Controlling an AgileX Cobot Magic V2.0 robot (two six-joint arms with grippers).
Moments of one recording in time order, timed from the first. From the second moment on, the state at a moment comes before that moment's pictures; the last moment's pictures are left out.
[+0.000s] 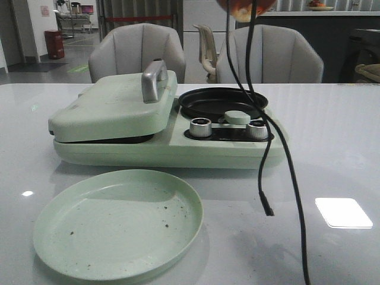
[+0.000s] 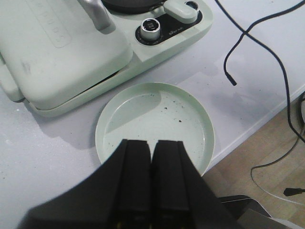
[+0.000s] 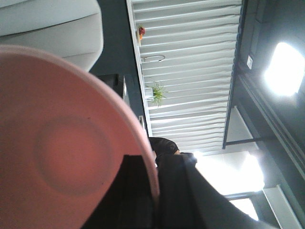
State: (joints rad) left arm -0.51 0.88 -0.89 -0.26 0.82 0.26; right arm 0.62 2.08 -1.98 -1.70 1.03 0.27
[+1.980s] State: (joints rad) left arm -0.51 0.88 -0.89 -0.26 0.82 0.26; right arm -0.10 1.63 -1.03 -0.08 0.71 0.19
